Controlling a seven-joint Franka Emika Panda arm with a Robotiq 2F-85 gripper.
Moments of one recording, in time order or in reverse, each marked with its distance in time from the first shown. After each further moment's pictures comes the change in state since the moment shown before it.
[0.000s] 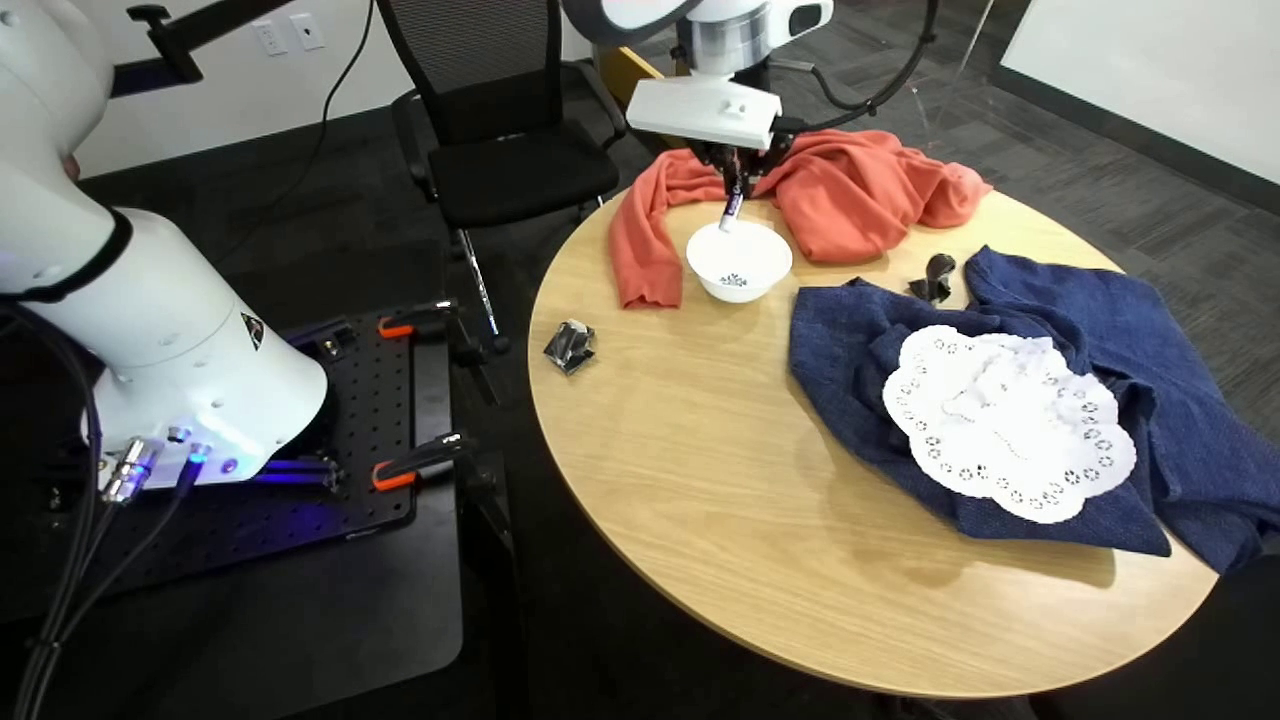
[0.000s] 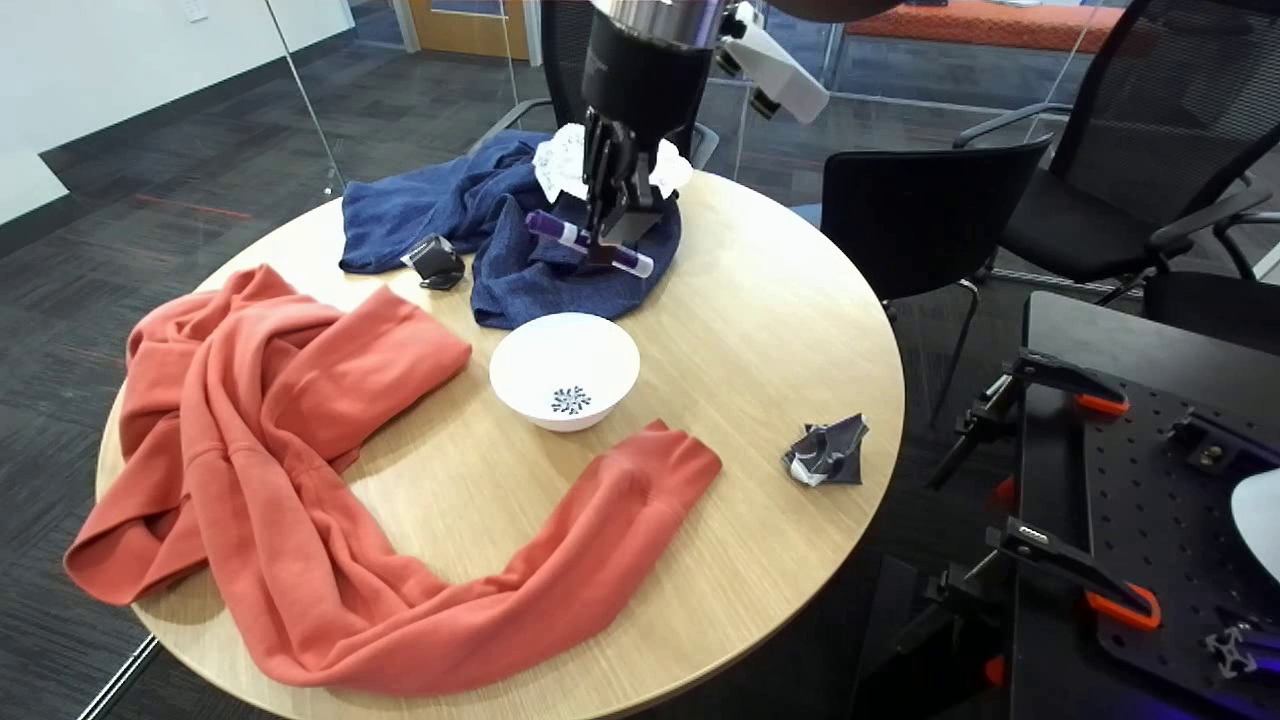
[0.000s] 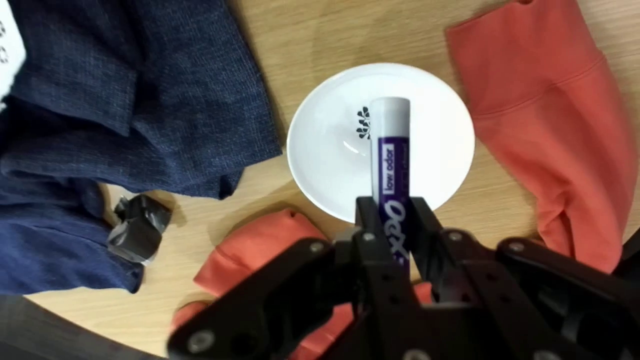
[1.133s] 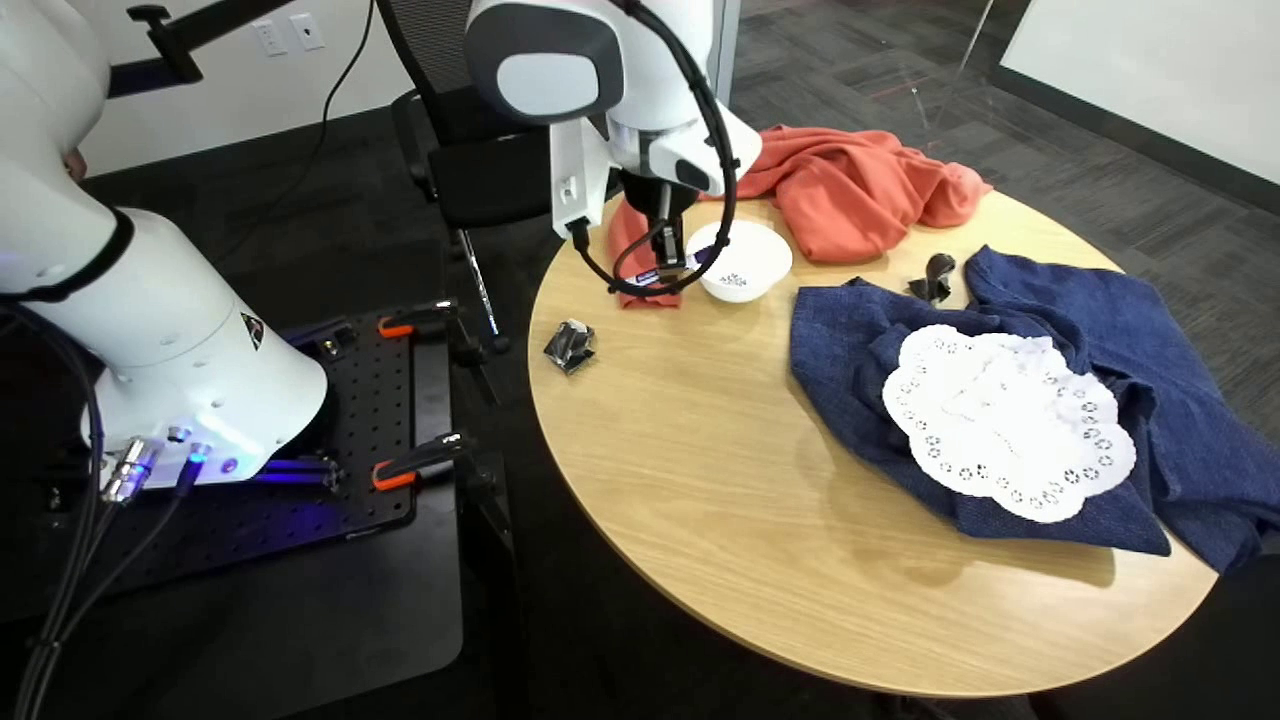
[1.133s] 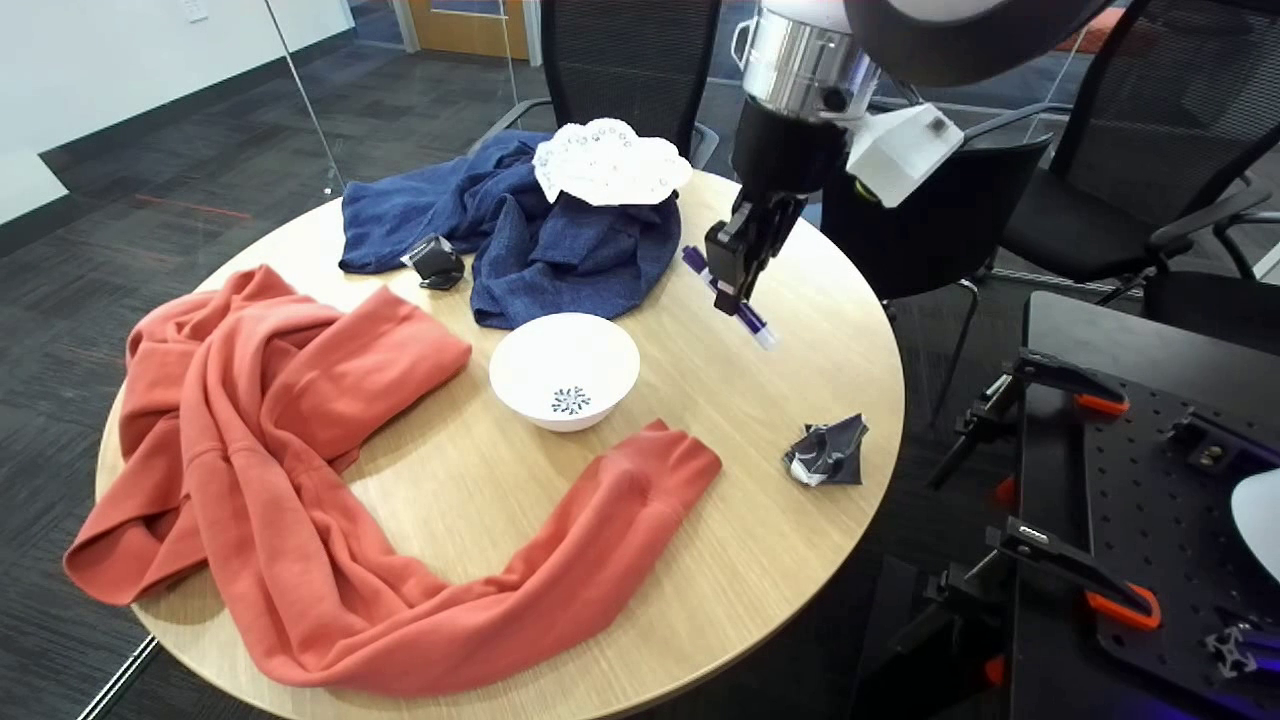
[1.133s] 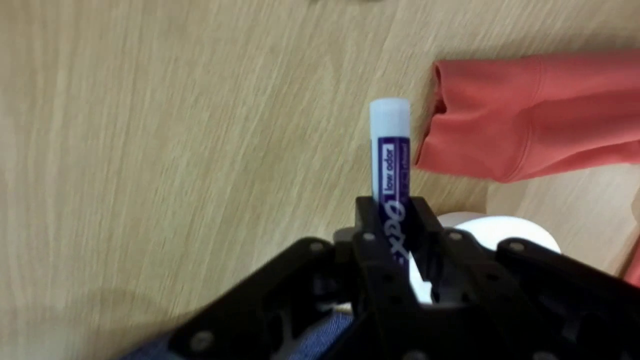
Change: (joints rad) arm 0.026 -0.068 -0.108 -0.236 0.237 0.004 0.655
